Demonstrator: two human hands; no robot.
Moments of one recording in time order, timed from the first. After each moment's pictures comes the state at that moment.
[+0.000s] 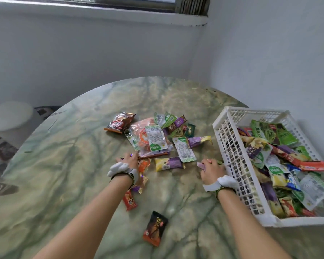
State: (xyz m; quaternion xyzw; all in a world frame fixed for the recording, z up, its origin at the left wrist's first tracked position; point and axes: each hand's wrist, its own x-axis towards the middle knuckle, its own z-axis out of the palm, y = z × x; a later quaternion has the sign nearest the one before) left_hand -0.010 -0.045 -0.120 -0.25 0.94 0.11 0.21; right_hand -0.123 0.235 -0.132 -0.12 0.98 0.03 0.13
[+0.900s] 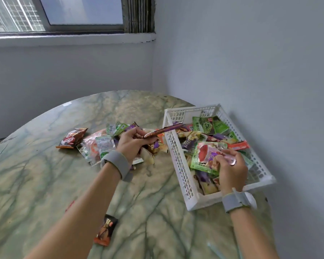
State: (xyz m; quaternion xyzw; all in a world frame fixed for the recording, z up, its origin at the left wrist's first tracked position) left_hand -0.083 0.164 0.049 -0.16 0.64 0.75 -0.01; right_hand -0.072 0.442 0.036 0.19 0.78 -0.56 -0.21
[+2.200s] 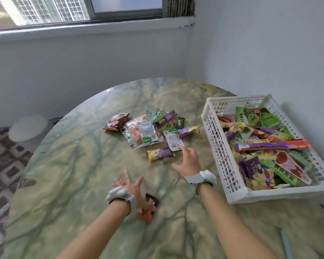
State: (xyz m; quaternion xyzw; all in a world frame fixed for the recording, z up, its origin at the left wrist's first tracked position) left_hand 0.084 0.054 -0.092 -0.24 0.90 0.10 0.36; right_hand -0.061 0.226 -0.089 -0.13 0.94 -0.28 0.16
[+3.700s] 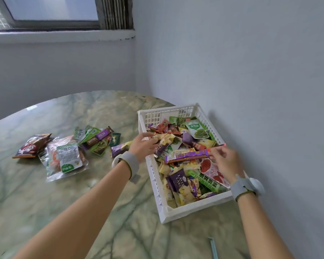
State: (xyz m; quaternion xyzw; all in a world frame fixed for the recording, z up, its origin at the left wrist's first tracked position) left_hand -0.168 0.253 -0.021 -0.22 0.65 0.72 0.10; right_hand -0.165 0.535 -0.012 0.10 0.88 -0.45 0.00
